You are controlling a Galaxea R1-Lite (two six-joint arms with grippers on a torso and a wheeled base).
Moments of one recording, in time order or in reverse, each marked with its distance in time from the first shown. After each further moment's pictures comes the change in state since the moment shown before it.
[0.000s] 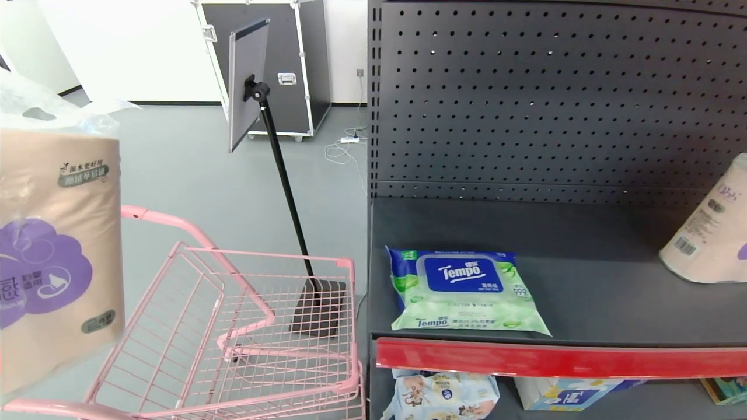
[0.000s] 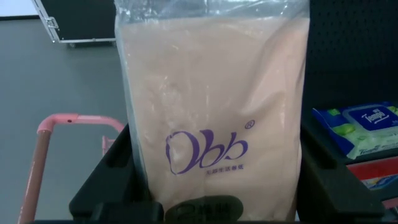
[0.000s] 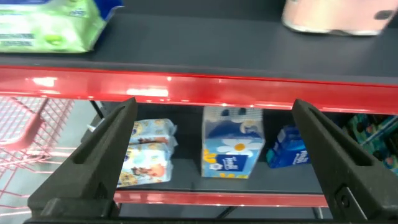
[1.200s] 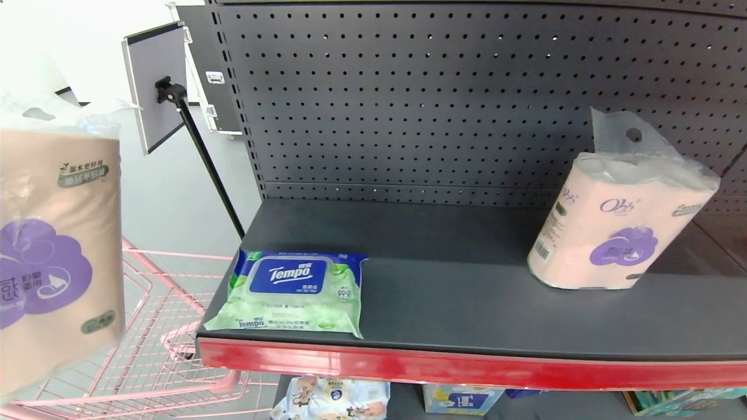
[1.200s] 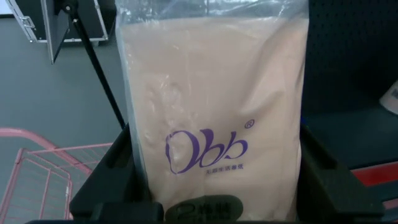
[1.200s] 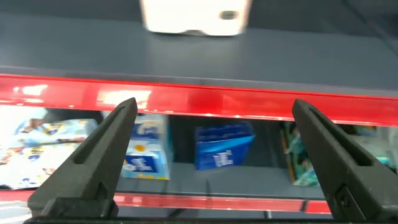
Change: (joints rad) left arm -0.002 0.004 0.002 -0.001 -0.001 0.000; right arm 0.000 0.000 0.000 0.000 0.001 -0.001
